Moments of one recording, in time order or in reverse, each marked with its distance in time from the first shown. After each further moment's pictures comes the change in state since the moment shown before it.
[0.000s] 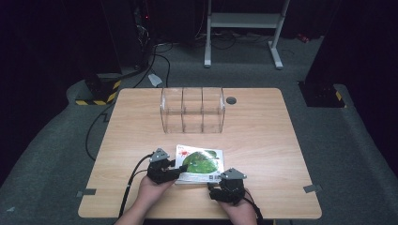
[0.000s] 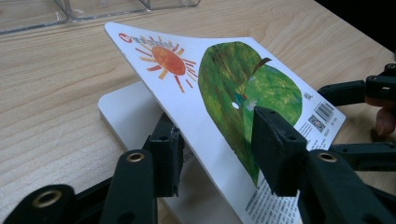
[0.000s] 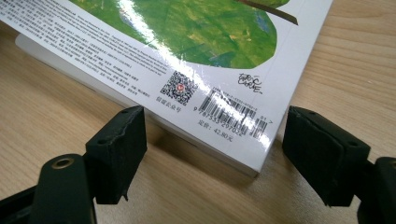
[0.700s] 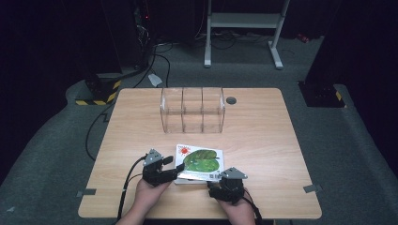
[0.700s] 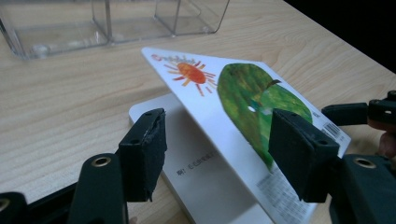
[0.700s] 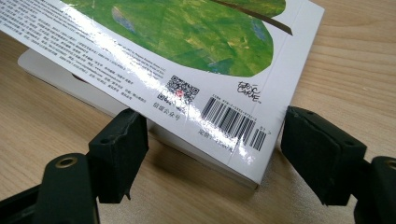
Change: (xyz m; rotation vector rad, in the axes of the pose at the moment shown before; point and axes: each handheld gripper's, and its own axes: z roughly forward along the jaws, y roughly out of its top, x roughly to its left) left arm 0.001 0.001 -0.015 -0.082 0.063 -0.071; right arm 0.001 0.002 0.002 -0.039 -0.008 0.043
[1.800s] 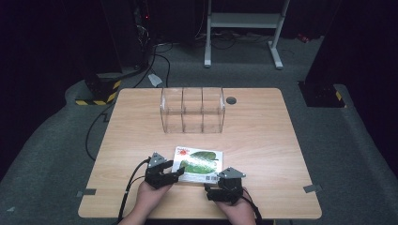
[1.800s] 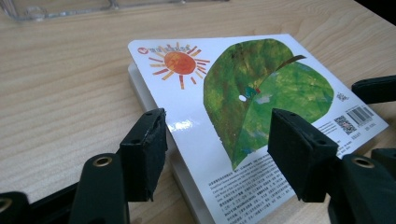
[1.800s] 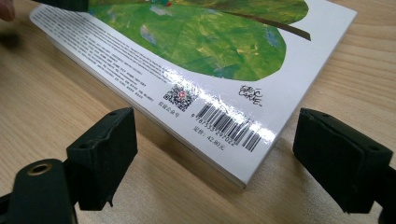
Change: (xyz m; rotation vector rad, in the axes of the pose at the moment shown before) left arm -0.003 -0.016 0.007 0.047 0.055 0.043; right arm 0.001 0.002 0.002 0.024 0.064 -0.041
